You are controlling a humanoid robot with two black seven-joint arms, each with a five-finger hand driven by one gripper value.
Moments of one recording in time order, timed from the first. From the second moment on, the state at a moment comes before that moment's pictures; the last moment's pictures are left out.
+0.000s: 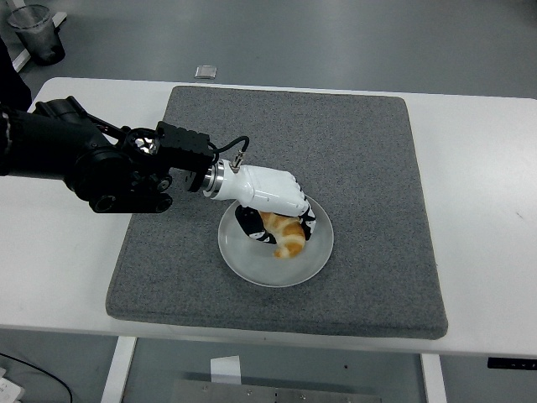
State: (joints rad) left arm -1.57 0.23 0.77 -1.14 1.07 0.34 -0.56; right arm -0.03 0.00 -0.04 0.10 0.07 0.10 0.18
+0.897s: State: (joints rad) left arm -1.59 0.29 0.69 -1.20 1.04 0.34 -0.56; right arm -0.03 0.00 -0.04 0.10 0.07 0.10 0.18
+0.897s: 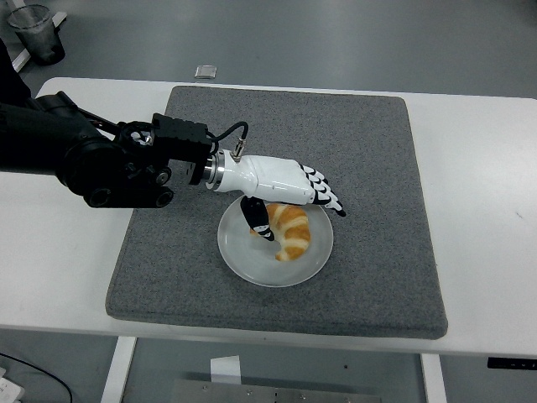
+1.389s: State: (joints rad) left arm -1.57 0.46 0.34 -1.18 0.65 0.18 -0.55; right arm -0.03 0.00 -0.04 0.10 0.07 0.10 0.18
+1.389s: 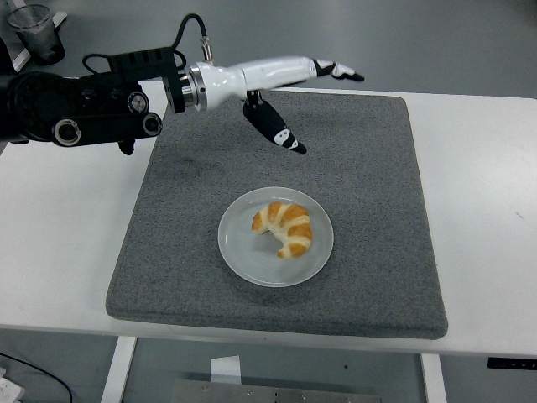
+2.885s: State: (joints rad) left arm -1.10 0.10 -0.41 -0.47 -0.29 0.15 -0.49; right arm -0.03 0.00 -0.04 0.11 0.07 0.11 0.18
